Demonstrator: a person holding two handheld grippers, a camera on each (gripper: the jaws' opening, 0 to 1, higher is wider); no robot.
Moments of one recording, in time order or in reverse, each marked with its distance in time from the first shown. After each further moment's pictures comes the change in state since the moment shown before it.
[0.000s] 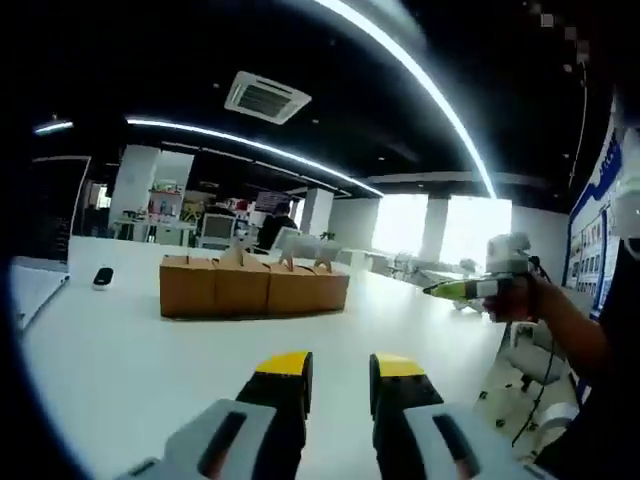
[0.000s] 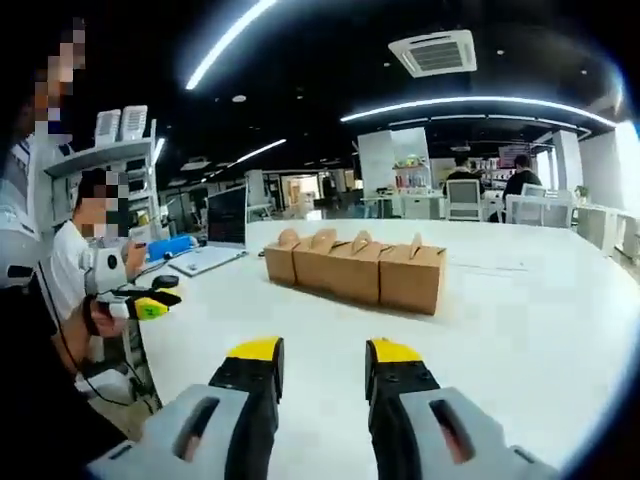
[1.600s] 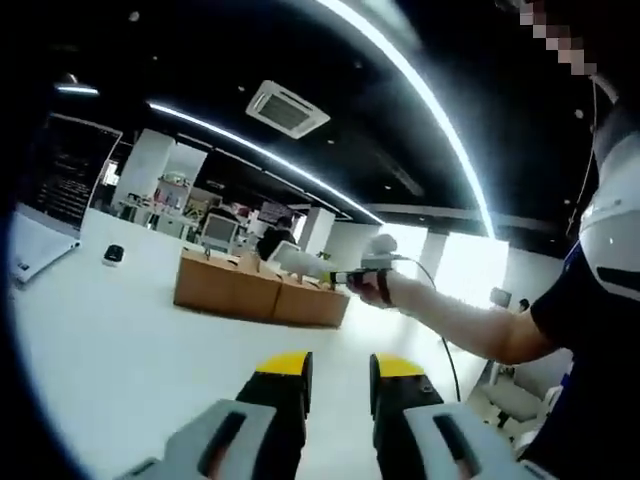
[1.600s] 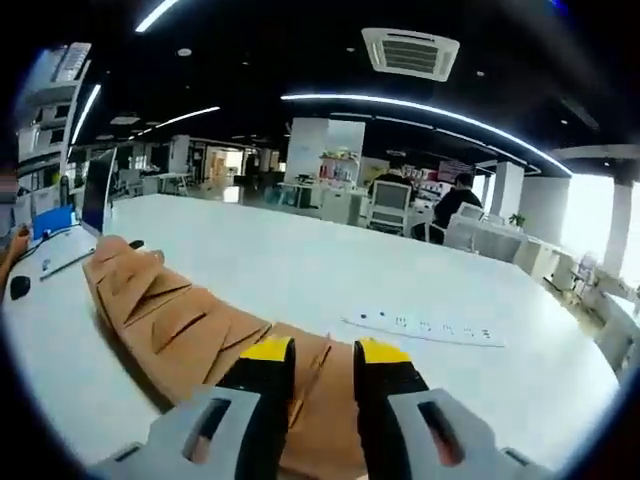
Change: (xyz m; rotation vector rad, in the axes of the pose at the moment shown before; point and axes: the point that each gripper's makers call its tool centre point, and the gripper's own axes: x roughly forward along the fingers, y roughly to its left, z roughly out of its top) left arm -0.036 0.017 0.009 -0.155 -0.113 -0.045; right arm 0.212 -0.159 0.059 -0.110 0.084 -0.422
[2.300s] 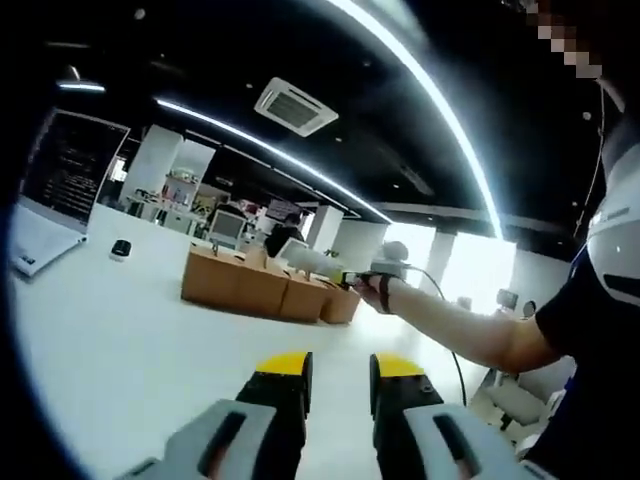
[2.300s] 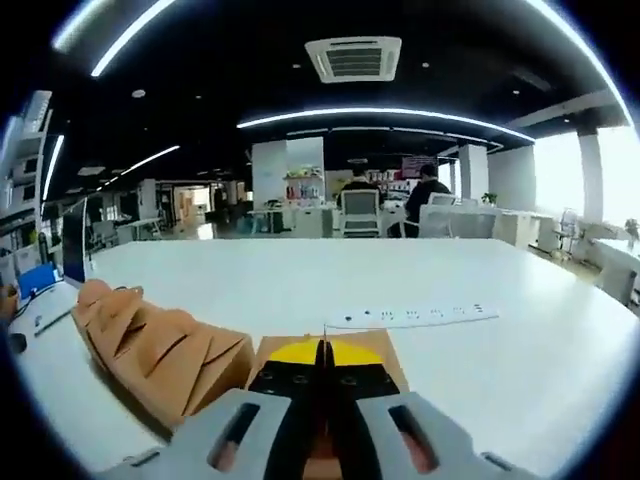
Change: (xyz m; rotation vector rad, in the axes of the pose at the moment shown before) left arm -0.003 0.009 -0.002 -0.016 0.013 0.051; right arm -0.002 -0.020 0.001 0.195 -0.096 -0.078
